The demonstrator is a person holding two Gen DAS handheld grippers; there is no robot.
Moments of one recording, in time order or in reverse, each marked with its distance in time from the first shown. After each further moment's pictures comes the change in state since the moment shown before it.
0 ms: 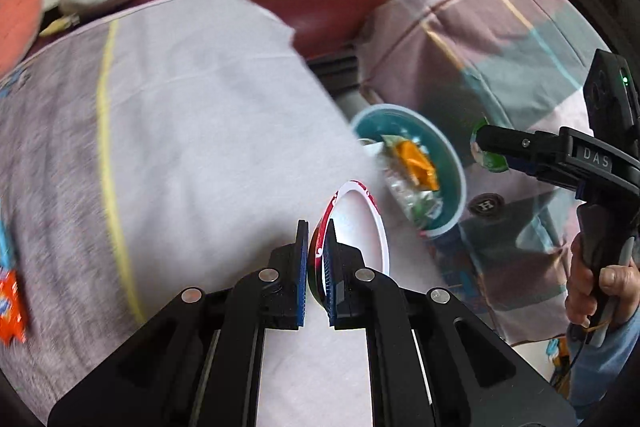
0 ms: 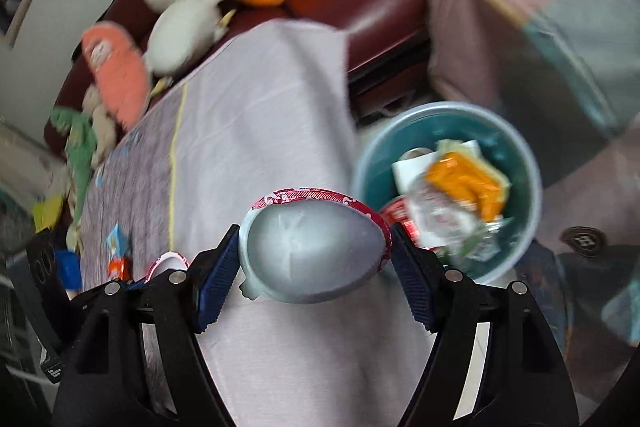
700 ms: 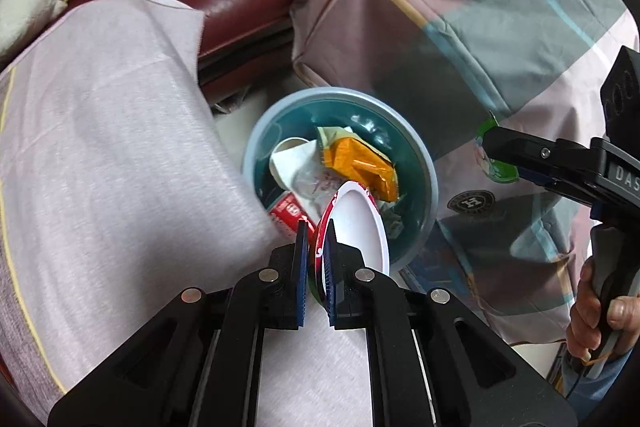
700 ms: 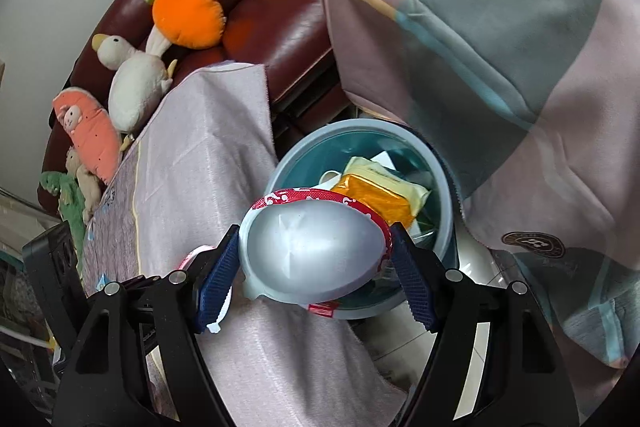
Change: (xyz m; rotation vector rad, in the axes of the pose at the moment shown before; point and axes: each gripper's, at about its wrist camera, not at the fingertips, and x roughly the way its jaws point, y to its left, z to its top) left arm 0.101 -0.099 0.050 0.129 0.138 -0.029; right arm -0.015 -0.115 0.018 0.174 -0.034 -0.007
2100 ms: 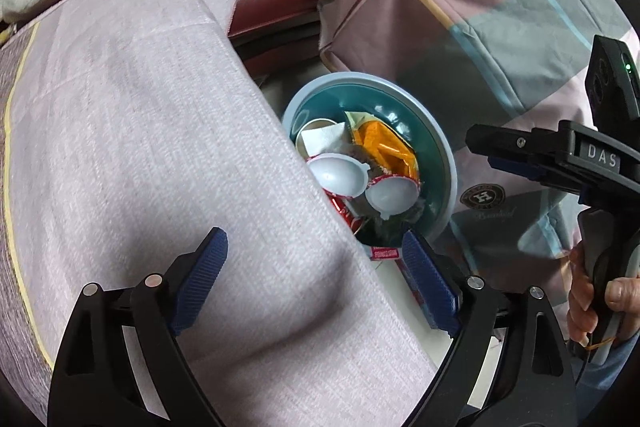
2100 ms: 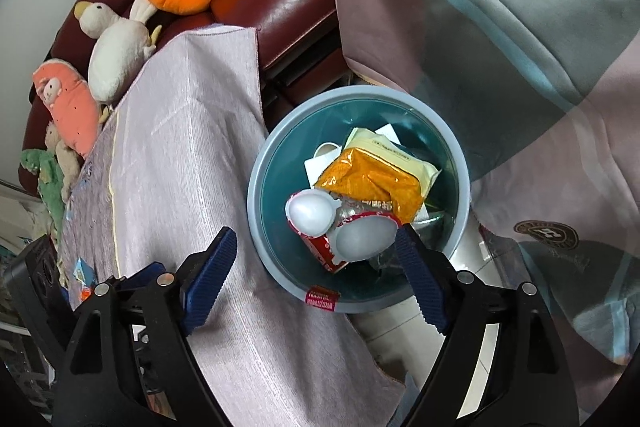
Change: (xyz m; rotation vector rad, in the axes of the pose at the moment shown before) left arm -0.010 0.037 -0.039 -0.089 -0.035 -0.009; right arm 0.038 0.024 -0.007 -0.043 0.100 -0.081
